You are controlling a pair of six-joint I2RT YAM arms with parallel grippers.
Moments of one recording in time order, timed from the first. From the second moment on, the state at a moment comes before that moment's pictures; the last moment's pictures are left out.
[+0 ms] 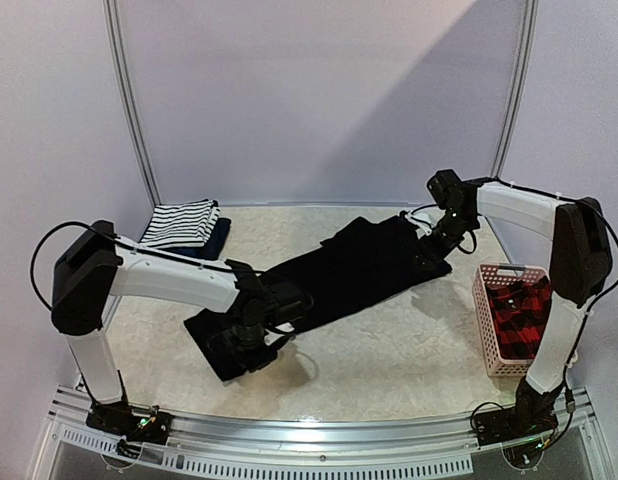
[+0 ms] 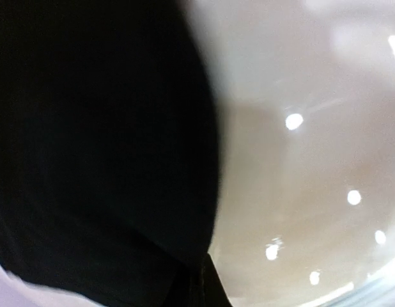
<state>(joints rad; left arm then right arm) -1.04 1.86 1.15 -0.95 -0.11 -0.20 0.35 1.86 1.48 -0.85 -0.11 -0.36</state>
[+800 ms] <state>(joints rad) -1.35 2.16 1.68 -0.97 0.18 -0.07 0.38 2.60 2.39 -1.04 0.11 -0.44</state>
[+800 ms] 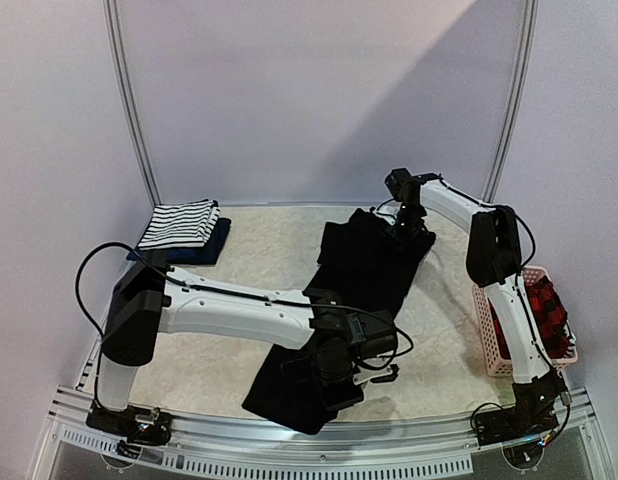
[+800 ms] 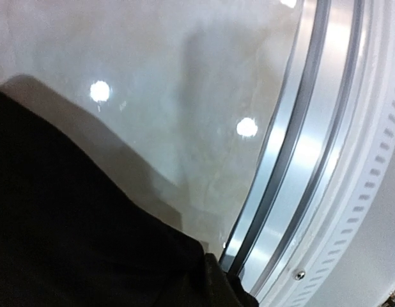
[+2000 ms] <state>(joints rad) -0.92 1.96 1.64 -0.56 -0.12 -0.17 0.36 2.11 1.87 -0.62 -0.35 -0.14</state>
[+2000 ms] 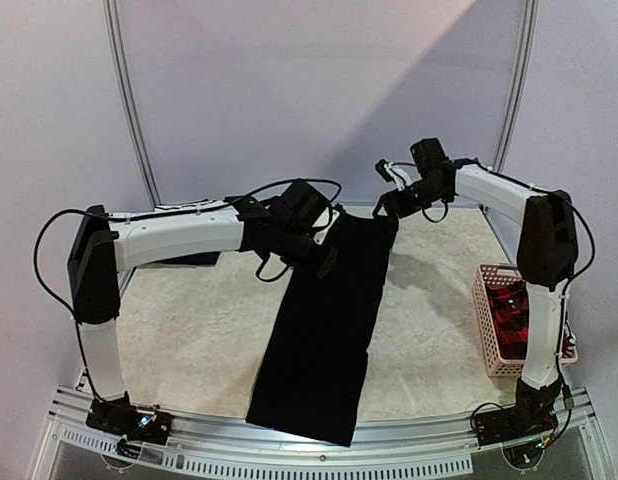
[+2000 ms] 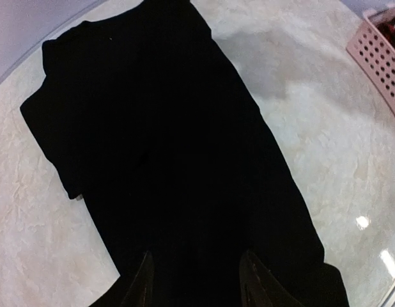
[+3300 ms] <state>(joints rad) -0.80 2.06 1.57 -0.37 0.09 -0.31 0.27 2.70 2.53 -0.77 -0.21 -0.10</state>
